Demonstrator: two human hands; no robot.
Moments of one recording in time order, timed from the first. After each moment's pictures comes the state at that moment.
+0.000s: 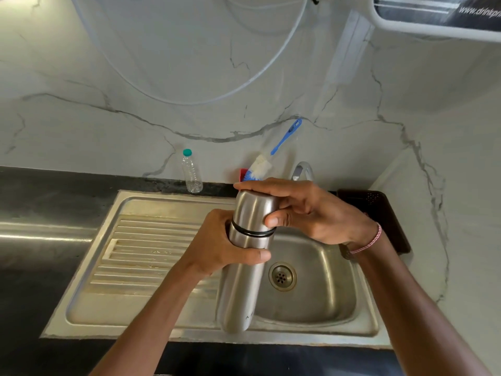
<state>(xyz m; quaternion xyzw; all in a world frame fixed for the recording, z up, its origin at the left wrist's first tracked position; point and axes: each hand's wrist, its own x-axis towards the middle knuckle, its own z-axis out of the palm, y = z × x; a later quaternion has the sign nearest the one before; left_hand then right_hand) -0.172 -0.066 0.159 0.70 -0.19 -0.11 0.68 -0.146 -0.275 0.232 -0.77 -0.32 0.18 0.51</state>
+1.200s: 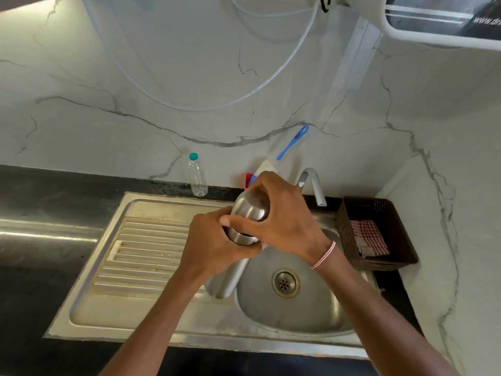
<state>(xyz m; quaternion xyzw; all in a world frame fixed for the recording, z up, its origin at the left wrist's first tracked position) -0.162 -0.061 0.151 0.86 -0.11 0.08 0.50 -0.134 -0.221 0.196 -0.90 -0.20 -0.08 0.38</state>
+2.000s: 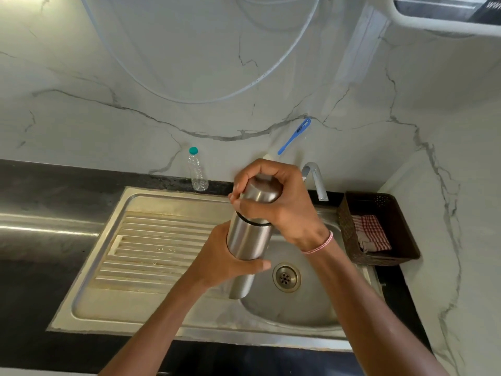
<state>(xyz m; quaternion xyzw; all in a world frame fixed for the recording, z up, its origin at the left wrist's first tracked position) -0.173 -0.064 0.112 0.76 -0.11 -0.09 0.63 -0.131 -0.215 0.211 -0.69 -0.25 0.00 0.68</state>
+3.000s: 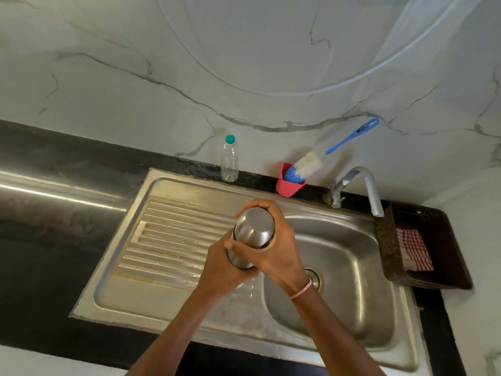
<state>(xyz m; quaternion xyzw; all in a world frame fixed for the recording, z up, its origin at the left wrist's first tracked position) -0.143 0.010 -0.001 0.80 0.02 0.01 0.59 -0.112 -0.123 0.083 -0.78 -0.13 -0.02 0.61</state>
